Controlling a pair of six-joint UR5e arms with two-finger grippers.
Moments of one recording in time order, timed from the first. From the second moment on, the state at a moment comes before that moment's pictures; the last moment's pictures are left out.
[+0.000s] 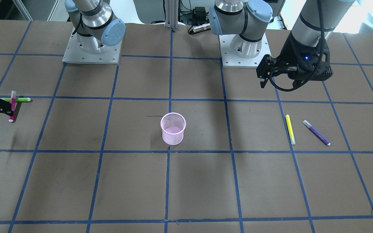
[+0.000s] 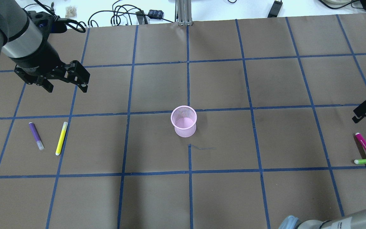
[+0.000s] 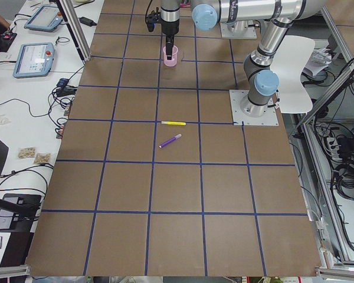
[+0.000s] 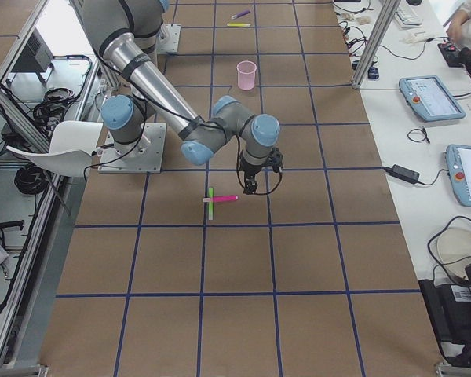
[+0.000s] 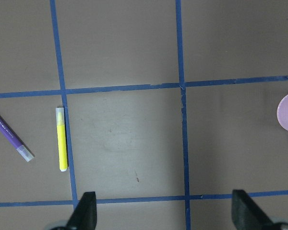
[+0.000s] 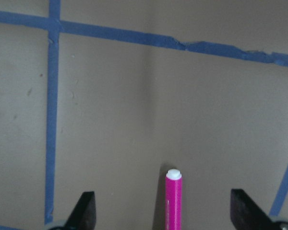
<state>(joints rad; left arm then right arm) -1.43 -1.51 -1.68 -1.51 1.59 0.17 0.88 -1.27 1.89 -2.03 -1.64 -0.85</state>
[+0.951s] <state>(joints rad) -1.11 -1.57 -1.75 -1.45 1.58 0.32 0.83 -1.21 1.92 -1.95 -1.70 -0.92</state>
